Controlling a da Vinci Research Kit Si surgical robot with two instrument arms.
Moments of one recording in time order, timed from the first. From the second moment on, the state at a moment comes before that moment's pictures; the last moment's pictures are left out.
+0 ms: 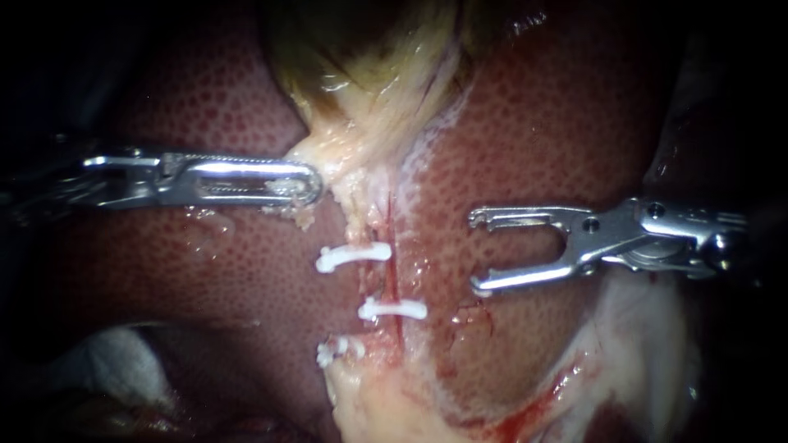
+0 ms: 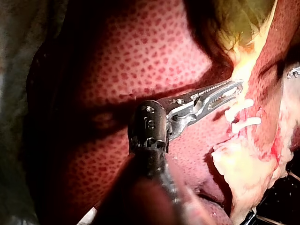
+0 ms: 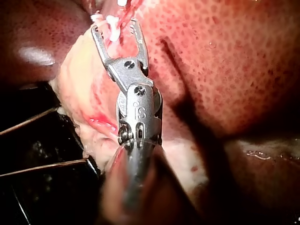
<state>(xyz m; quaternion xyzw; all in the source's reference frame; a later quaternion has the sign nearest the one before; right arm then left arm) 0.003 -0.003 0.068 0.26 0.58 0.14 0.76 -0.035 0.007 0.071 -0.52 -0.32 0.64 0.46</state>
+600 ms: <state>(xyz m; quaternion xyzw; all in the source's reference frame) 0.002 -0.002 0.067 0.25 0.58 0.13 0.76 -0.039 0.006 0.074 -0.51 -0.33 0.66 0.44</state>
